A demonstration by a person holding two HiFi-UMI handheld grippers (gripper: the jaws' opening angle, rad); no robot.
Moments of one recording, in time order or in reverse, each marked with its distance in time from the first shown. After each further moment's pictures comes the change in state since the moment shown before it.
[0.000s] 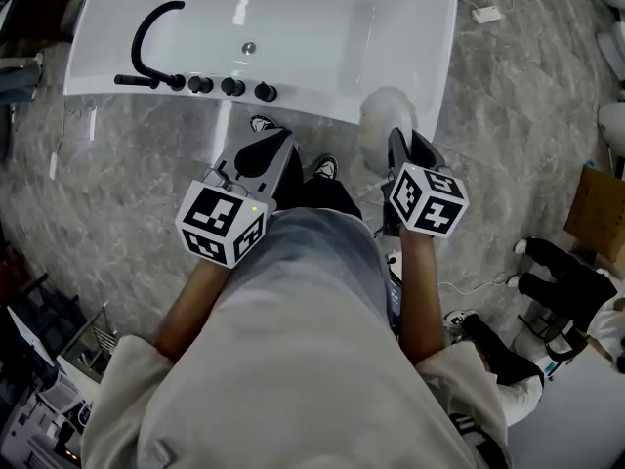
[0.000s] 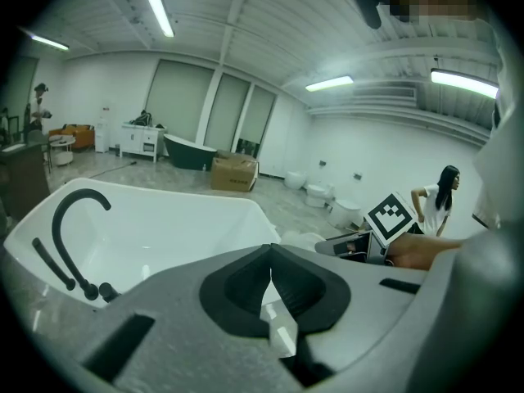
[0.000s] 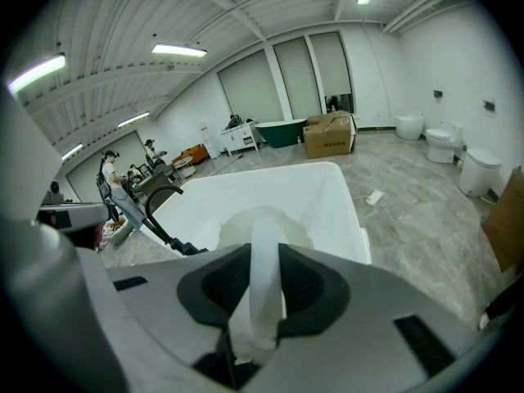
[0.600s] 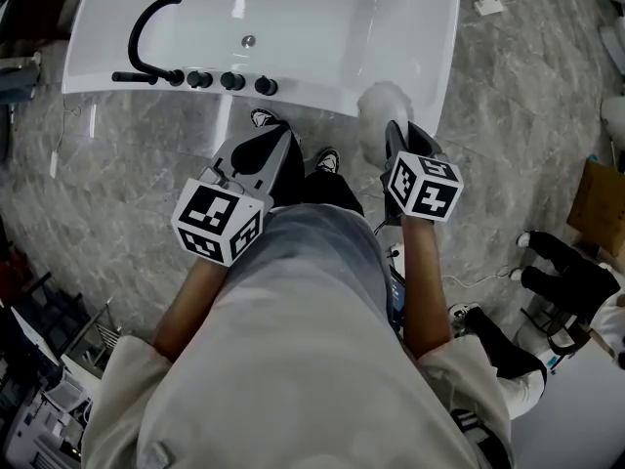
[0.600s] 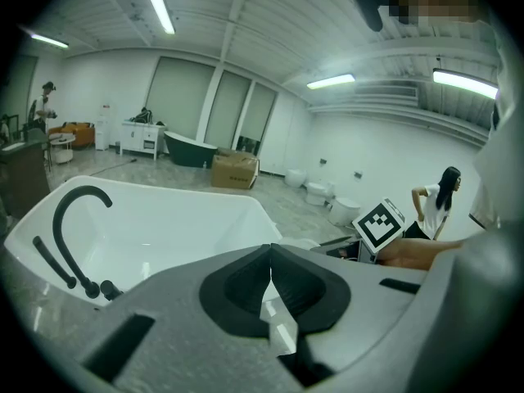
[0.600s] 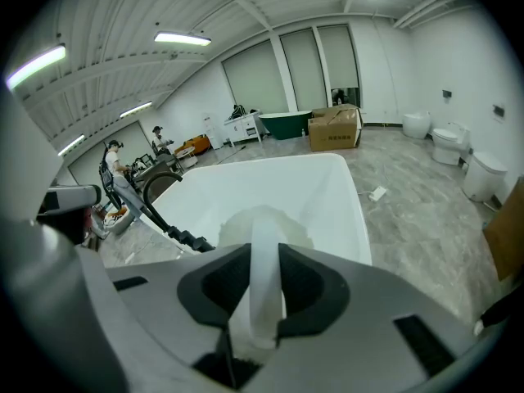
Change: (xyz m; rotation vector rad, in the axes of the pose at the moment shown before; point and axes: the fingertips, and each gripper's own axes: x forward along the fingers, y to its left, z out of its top) left arm -0.002 0.009 -0.007 -0.006 0.019 0.000; right arm 0.026 0.000 -0.020 -0.038 0.060 0.007
